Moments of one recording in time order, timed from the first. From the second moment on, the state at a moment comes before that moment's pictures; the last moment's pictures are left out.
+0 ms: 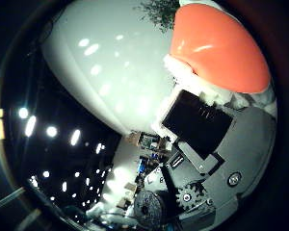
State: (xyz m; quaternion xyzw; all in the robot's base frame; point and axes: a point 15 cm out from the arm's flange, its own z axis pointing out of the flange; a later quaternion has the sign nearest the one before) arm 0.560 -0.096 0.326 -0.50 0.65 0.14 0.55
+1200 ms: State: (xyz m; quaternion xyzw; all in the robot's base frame) arm 0.386 0.111 0.545 -0.78 0.51 0.12 0.36
